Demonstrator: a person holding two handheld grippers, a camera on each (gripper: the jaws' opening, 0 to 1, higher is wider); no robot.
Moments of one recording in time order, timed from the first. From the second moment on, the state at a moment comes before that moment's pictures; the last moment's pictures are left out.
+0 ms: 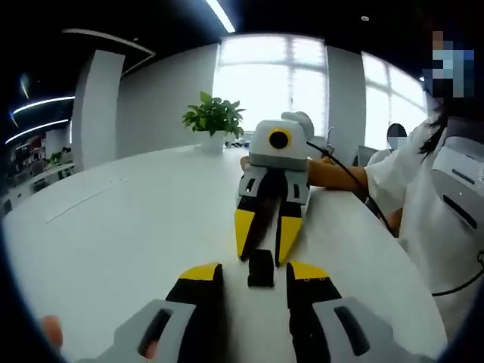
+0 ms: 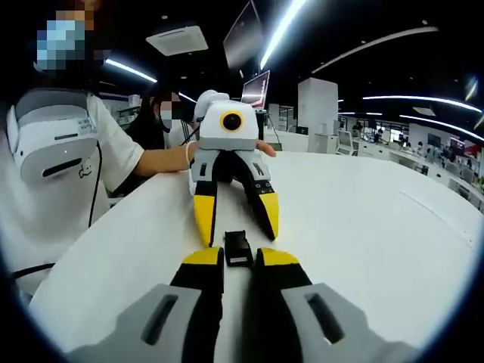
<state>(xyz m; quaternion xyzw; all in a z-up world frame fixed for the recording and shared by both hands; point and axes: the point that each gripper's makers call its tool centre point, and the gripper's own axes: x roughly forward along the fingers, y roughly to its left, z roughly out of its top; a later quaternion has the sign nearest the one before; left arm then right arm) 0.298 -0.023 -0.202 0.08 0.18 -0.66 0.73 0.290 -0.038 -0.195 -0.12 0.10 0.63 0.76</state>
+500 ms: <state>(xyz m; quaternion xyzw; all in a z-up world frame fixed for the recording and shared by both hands) 0.300 -0.019 -0.202 0.10 0.18 -0.65 0.73 0.297 -0.042 -0.198 -0.12 0.11 0.63 0.76</state>
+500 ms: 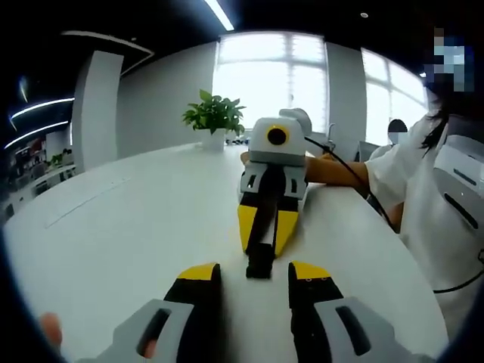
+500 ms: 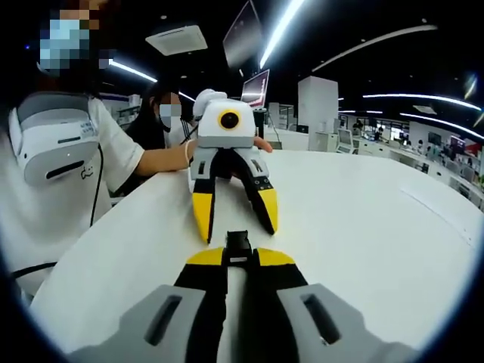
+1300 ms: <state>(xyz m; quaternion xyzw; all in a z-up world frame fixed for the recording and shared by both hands) 0.314 -0.011 -0.193 0.11 0.17 -0.62 0.76 0.382 -0.050 -0.164 -0.11 0.09 0.62 0.77</state>
